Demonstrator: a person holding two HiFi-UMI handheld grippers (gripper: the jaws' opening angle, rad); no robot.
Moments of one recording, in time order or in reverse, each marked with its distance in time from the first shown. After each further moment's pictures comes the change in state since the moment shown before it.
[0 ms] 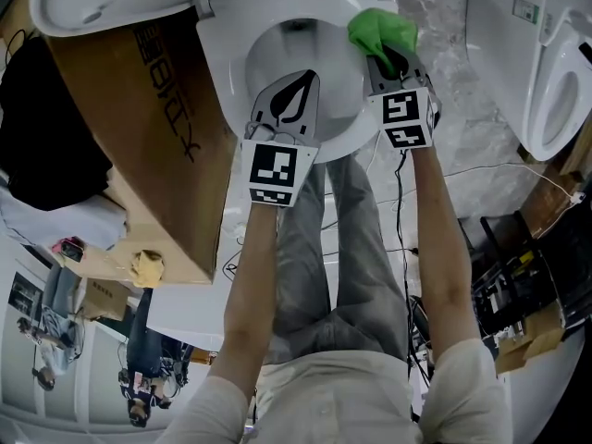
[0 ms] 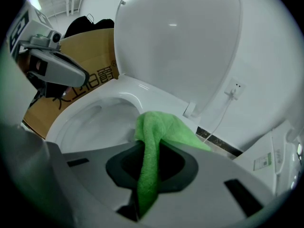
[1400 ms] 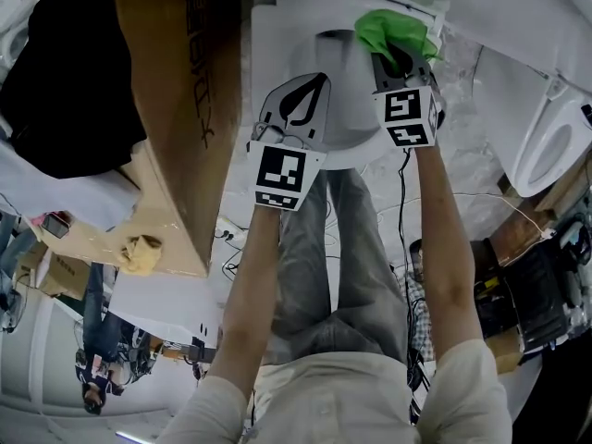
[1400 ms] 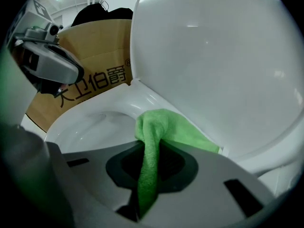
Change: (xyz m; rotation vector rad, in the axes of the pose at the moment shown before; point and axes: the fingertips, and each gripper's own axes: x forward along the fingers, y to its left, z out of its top) left arm -0.036 0.056 0.007 -0.096 -0.063 0.096; right arm 0.044 0.040 0.070 -0.195 -0.004 0.083
